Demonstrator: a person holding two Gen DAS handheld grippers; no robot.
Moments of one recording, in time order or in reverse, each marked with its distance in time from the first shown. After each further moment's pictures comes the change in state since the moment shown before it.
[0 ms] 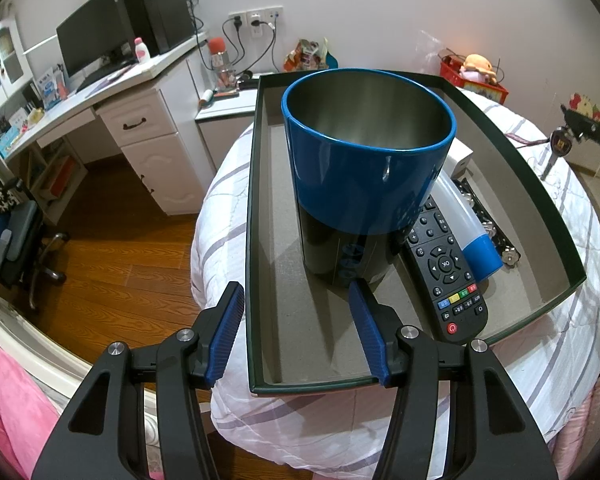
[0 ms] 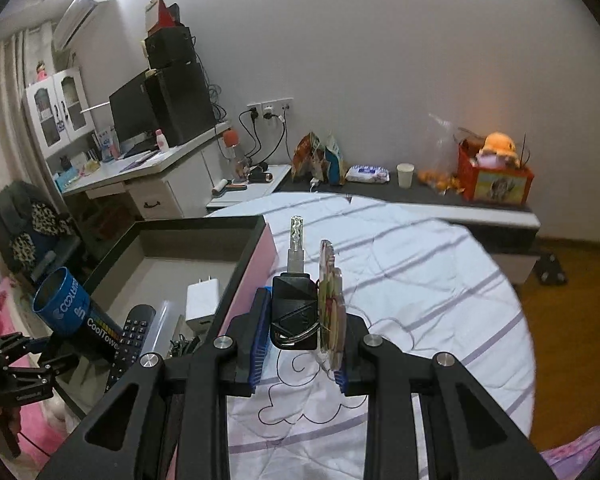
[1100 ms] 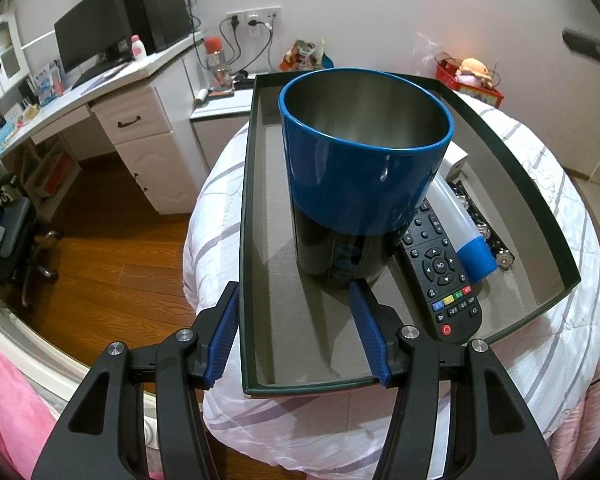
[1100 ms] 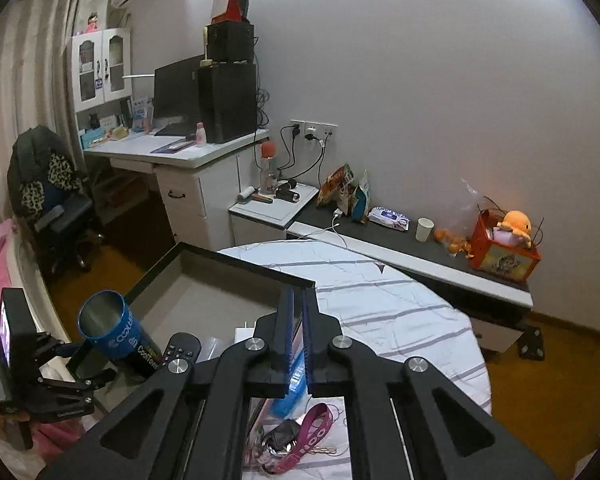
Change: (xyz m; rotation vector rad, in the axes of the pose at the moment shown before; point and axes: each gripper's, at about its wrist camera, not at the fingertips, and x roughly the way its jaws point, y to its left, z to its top) left arm 0.002 0.001 0.003 -0.006 -0.001 -0.027; right arm -0.027 0.064 0.057 -0.233 -0.016 0.004
